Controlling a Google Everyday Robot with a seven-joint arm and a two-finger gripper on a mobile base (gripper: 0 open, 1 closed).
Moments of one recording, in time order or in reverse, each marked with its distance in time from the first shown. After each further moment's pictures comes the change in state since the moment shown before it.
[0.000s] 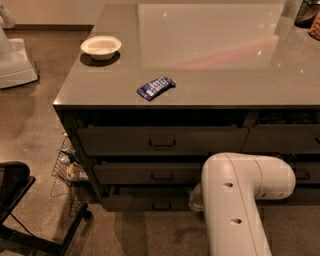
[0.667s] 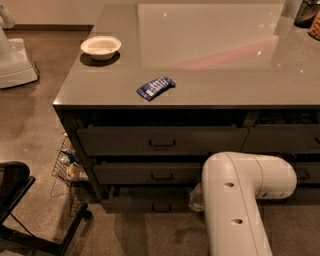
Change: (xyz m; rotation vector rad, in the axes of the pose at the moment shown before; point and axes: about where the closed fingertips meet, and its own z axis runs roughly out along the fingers) arm -0.001 -0.001 -0.004 0.000 0.000 0.000
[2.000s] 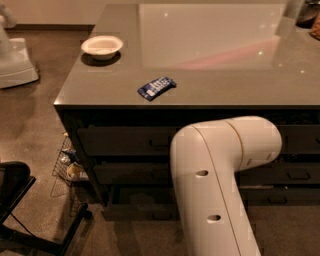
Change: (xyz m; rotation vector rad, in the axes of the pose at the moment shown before) arm -0.027 0.070 -0.110 -0.280 0.248 0.107
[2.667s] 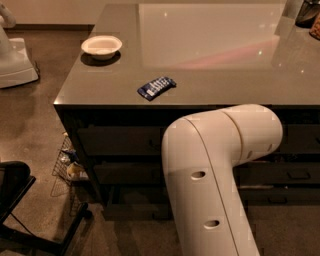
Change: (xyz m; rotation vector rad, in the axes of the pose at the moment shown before) arm 0.024 0.071 -0.057 -0.200 0.185 0.032
